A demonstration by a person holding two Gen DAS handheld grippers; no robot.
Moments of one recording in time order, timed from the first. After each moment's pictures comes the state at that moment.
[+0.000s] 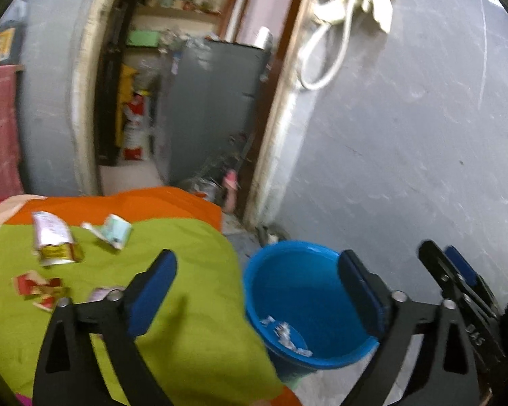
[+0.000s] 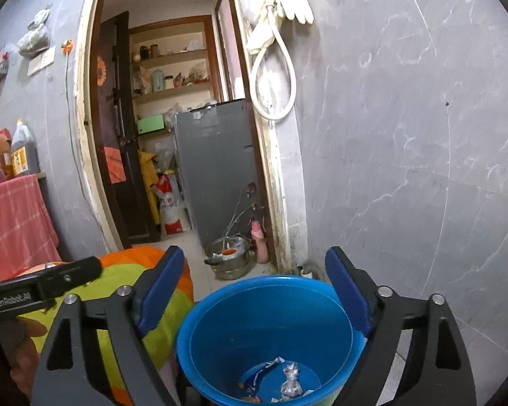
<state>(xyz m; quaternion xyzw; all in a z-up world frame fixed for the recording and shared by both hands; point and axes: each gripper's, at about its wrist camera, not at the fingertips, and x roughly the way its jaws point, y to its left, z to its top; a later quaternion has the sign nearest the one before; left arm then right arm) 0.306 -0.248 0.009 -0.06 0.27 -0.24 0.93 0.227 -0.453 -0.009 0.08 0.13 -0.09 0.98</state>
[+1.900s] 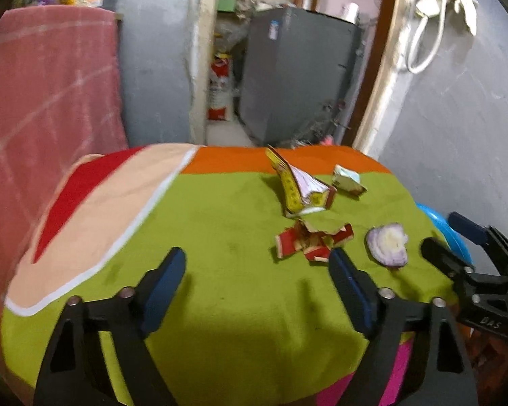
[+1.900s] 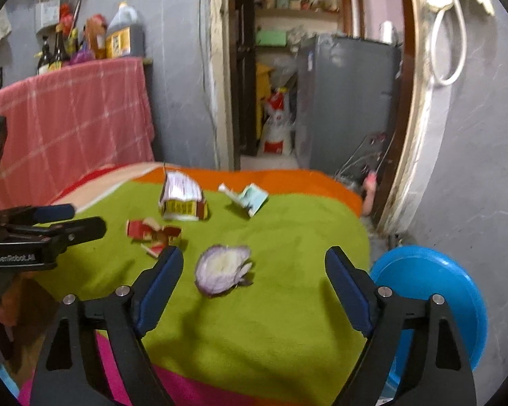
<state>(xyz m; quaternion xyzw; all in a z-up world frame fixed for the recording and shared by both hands) 0.313 -0.042 -0.031 -0.03 0.37 -0.13 0.92 0.310 -0.254 -0.039 -0.03 0.30 0.12 0.95</state>
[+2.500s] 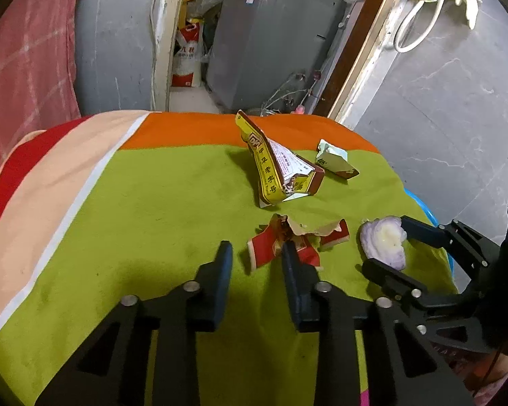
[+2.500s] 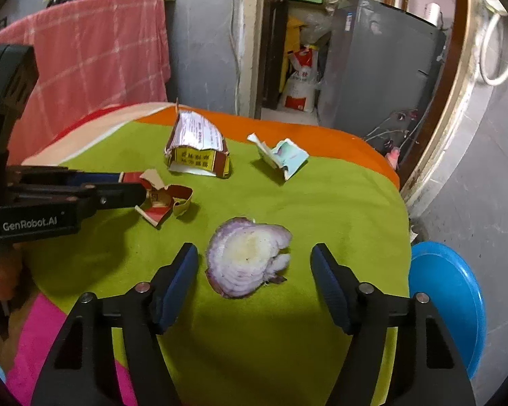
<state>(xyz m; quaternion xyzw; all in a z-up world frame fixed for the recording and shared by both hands) 0.356 -0.050 -0.052 -0.06 0.44 -0.20 0.88 0.348 -0.221 -0.067 -0.11 0.39 0.16 0.90</state>
